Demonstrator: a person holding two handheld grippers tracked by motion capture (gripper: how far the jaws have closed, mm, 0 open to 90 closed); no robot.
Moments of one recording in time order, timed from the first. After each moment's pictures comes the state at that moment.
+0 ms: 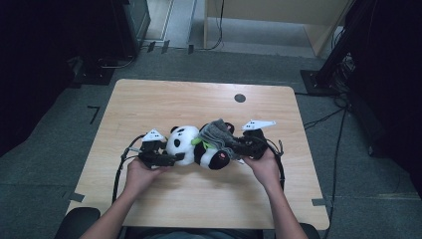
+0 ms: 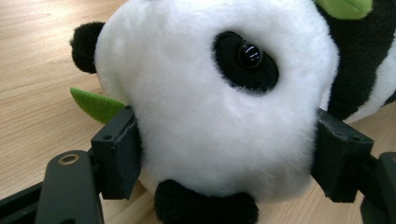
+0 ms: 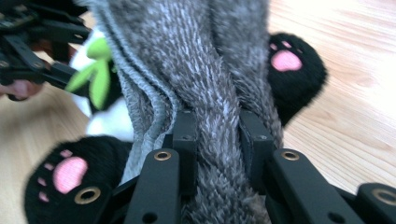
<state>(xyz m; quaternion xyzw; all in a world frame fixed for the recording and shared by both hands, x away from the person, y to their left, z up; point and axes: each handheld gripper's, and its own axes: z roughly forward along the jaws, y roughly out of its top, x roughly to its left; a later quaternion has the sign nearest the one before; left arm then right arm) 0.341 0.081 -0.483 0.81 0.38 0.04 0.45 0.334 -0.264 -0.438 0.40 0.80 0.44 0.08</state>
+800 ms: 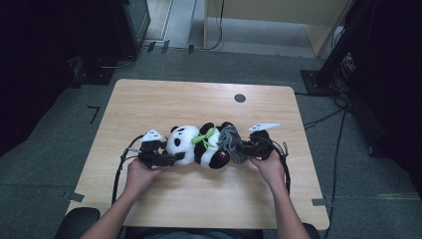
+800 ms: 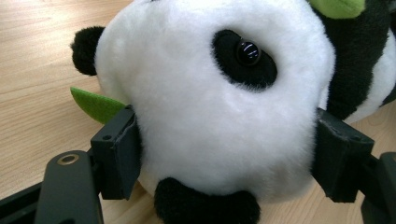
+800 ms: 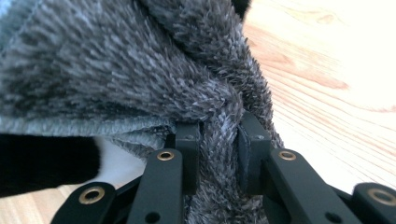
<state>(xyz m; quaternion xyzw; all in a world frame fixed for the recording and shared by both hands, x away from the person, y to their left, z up) 0.342 0.083 -0.485 0.80 0.38 0.04 0.46 0.347 -0.290 -0.470 0.45 0.80 0.39 0.07</state>
